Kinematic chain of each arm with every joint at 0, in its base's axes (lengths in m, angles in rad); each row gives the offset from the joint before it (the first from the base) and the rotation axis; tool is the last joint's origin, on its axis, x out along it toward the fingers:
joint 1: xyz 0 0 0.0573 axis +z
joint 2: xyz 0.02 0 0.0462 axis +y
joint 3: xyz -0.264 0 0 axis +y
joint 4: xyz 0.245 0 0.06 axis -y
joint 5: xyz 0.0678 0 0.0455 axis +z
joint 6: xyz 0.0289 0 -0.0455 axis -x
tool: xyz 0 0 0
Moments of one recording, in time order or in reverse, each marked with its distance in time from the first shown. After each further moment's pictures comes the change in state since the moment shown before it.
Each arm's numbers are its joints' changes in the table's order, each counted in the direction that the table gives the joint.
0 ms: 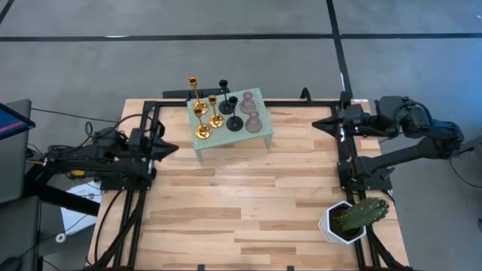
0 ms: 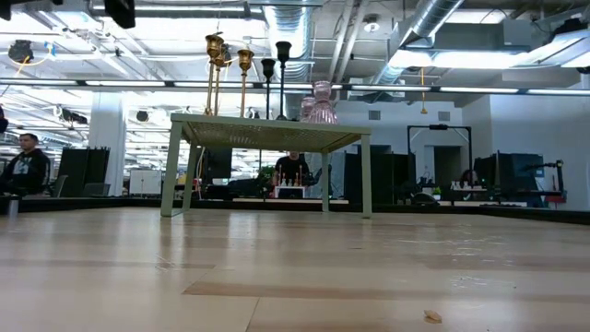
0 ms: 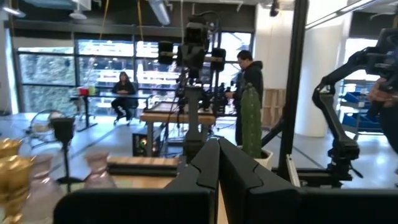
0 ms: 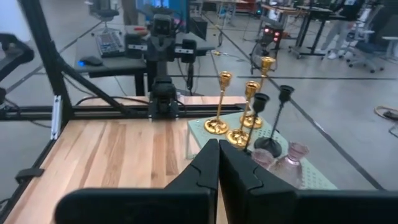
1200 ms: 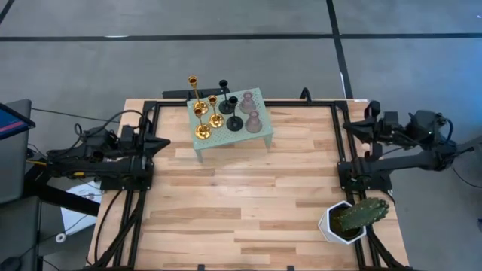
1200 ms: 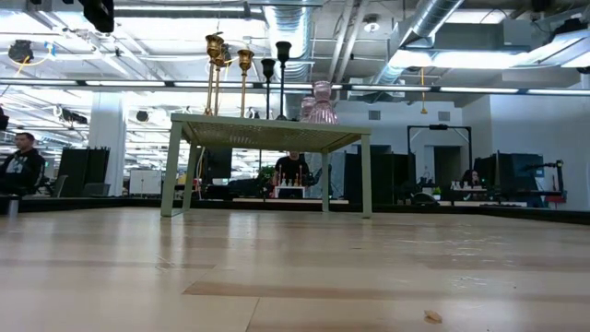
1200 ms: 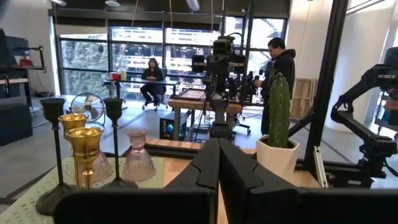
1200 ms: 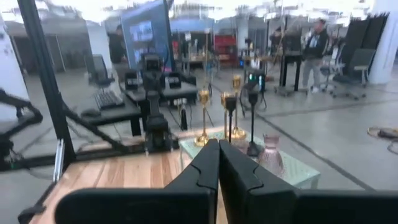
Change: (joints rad) left arm 0.000 -0.142 -0.067 -0.282 0.135 0.000; right arm -0.001 -0.557 0.376 0.060 -0.061 -0.068
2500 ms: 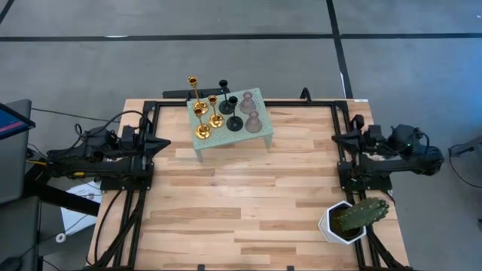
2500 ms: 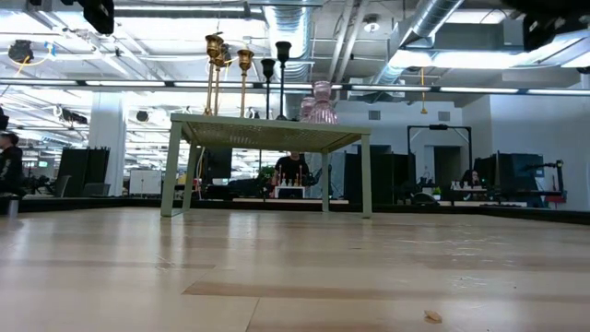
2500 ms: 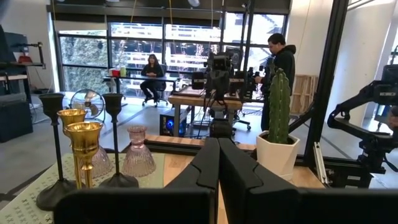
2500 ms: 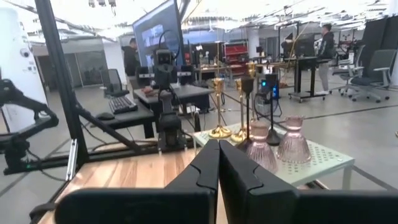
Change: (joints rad) left arm 0.000 0.000 0.000 -0.019 -0.001 0.000; right arm 0.000 -0.243 0.339 0.167 0.045 -0.038
